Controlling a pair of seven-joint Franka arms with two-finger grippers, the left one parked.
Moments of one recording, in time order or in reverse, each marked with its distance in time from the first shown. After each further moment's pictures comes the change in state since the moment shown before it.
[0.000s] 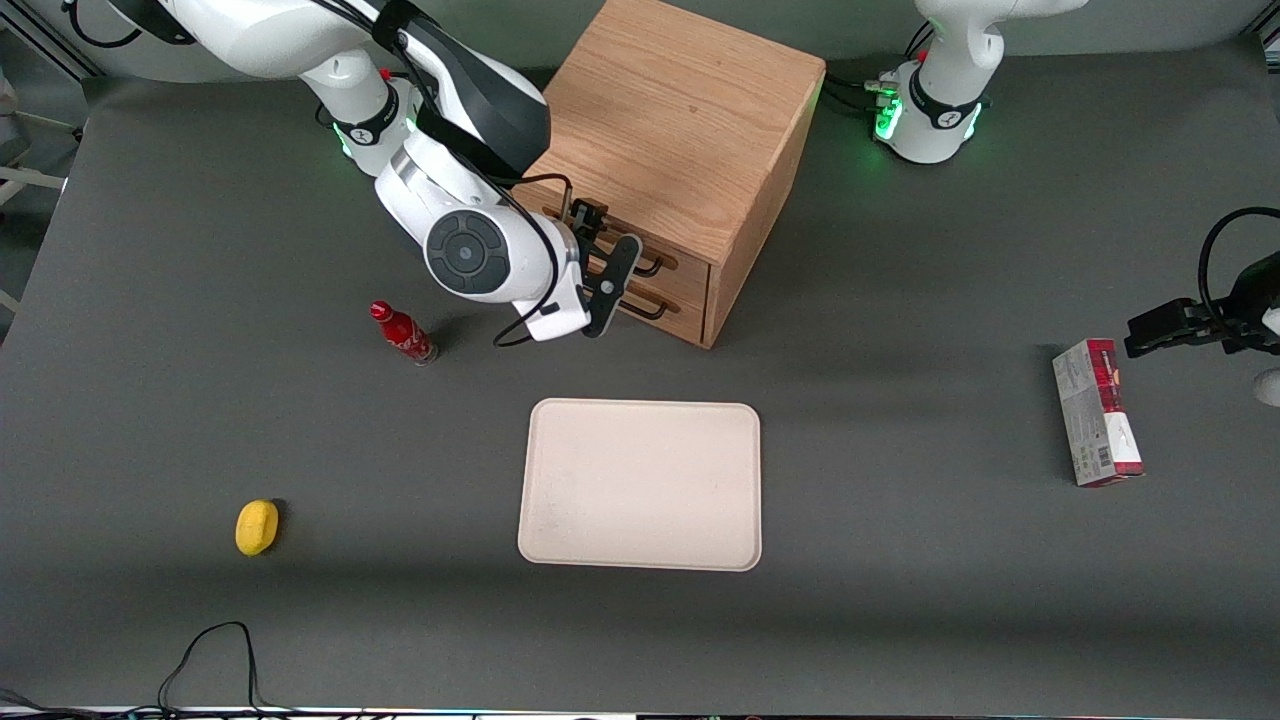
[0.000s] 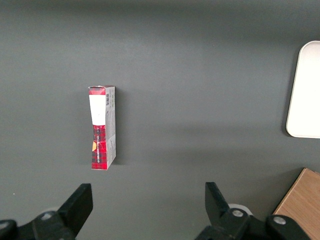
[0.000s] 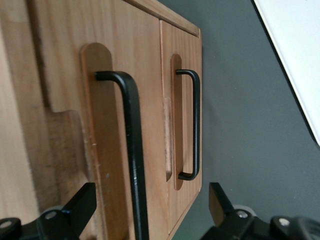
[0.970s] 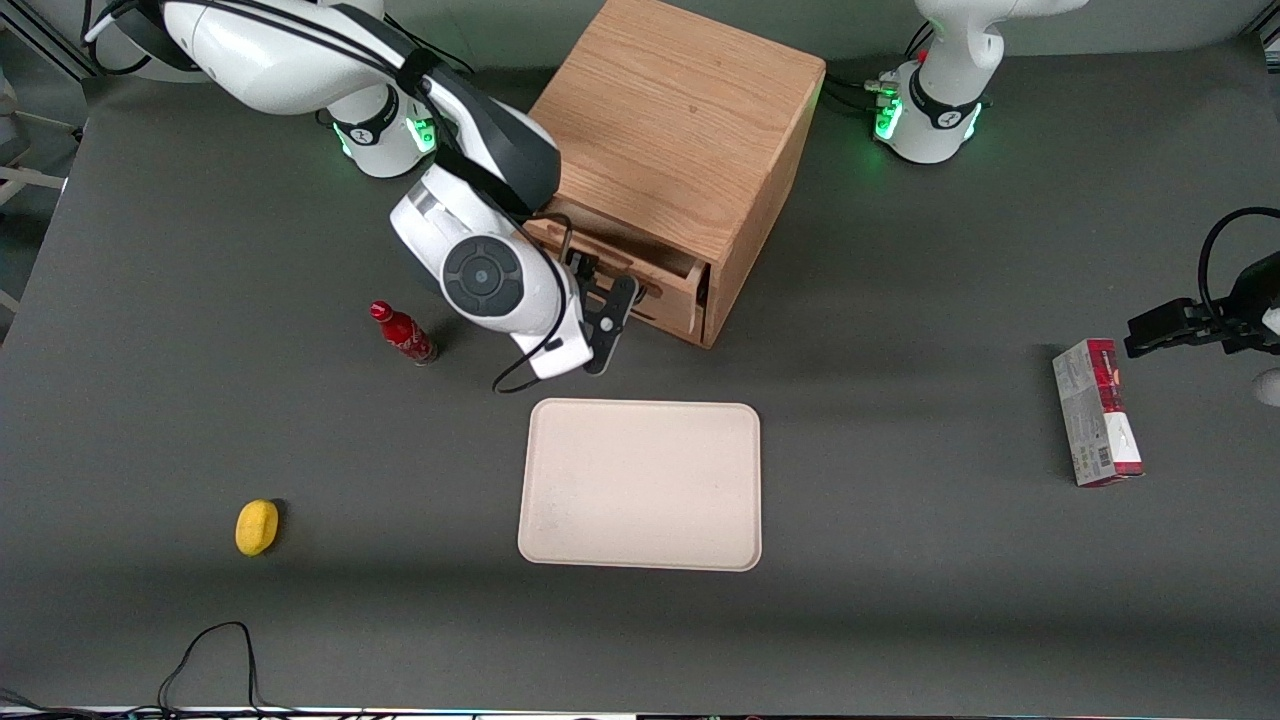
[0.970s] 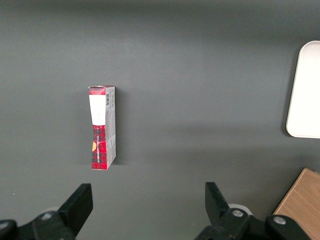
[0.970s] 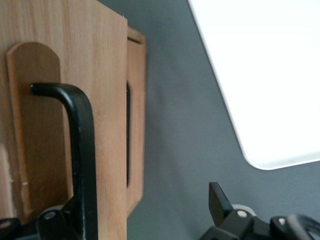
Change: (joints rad) arm -0.001 0.094 -0.012 0.056 -0.216 0.093 -0.073
